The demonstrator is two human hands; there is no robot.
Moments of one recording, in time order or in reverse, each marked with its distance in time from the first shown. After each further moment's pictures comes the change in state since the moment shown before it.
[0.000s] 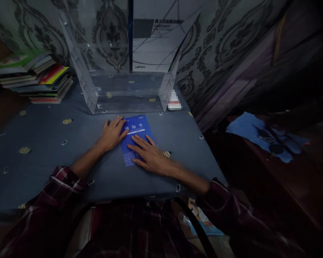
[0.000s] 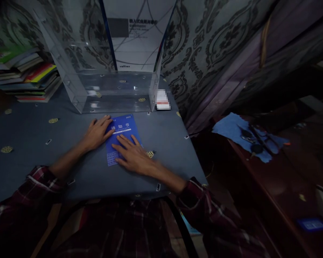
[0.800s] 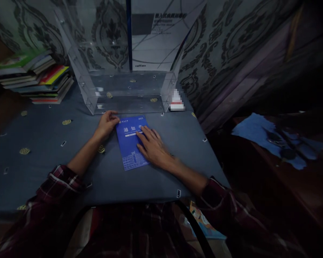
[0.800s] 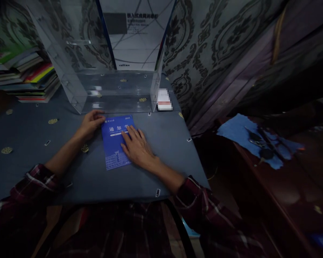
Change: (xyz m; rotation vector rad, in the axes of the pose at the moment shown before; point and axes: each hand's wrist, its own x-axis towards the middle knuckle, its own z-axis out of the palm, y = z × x) left_hand 0.037 -0.022 -0.003 -1.056 0.218 -0.492; right_hand 0.016 0.026 0.006 -0.066 0.153 0.212
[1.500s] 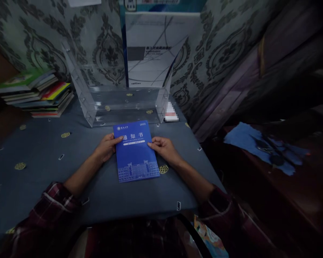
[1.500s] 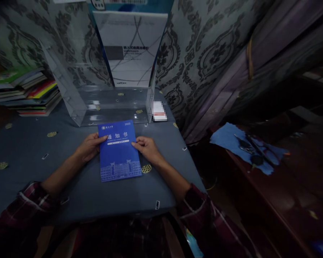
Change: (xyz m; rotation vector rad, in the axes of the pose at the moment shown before) left_hand -0.043 0.018 0.012 -0.561 -0.267 -0.333; right_hand 0.005 0.042 -0.016 1.191 0.105 0.426
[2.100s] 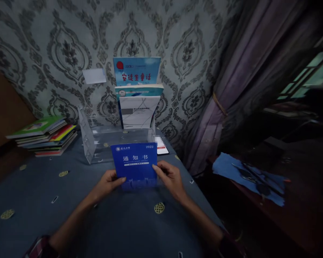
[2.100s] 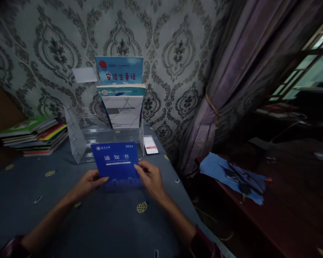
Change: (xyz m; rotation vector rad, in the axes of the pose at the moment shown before) left_hand -0.018 0.017 0.019 0.479 -0.278 0.225; right_hand -0.022 -0.065 -0.013 -0.247 0.317 -0.475
